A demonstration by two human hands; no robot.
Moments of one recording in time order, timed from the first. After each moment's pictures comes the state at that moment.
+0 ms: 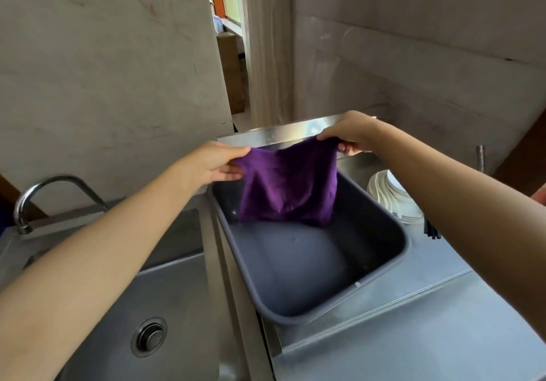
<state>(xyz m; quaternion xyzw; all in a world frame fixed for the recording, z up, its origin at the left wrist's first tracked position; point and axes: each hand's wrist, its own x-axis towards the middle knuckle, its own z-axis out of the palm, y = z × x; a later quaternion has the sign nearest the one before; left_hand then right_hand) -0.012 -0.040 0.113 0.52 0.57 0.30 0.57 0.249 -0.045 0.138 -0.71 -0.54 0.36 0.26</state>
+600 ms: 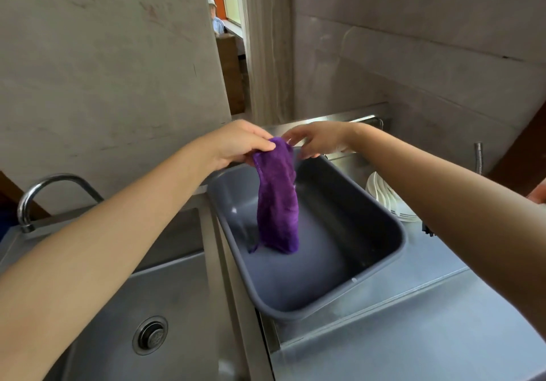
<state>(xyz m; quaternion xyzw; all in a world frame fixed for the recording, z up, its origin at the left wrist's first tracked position) 0.027 -0.070 0.154 0.71 0.50 0.21 0.45 0.222 -0.051 0.137 -0.54 -0.77 0.32 0.09</state>
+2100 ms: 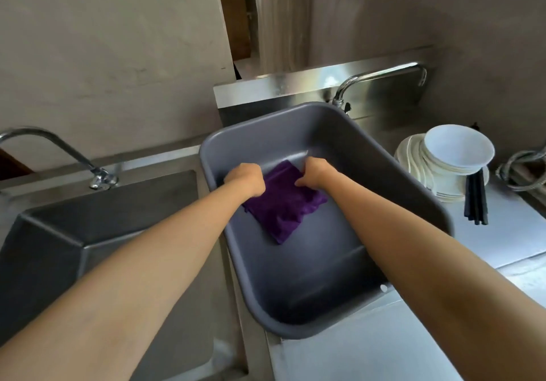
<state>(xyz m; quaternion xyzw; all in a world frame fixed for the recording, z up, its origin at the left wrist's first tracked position) 0.035 -0.011 -0.040 0.71 0.67 -0.12 0.15 0.195 0.009 -0.078 -0.72 -0.65 0.26 0.02</state>
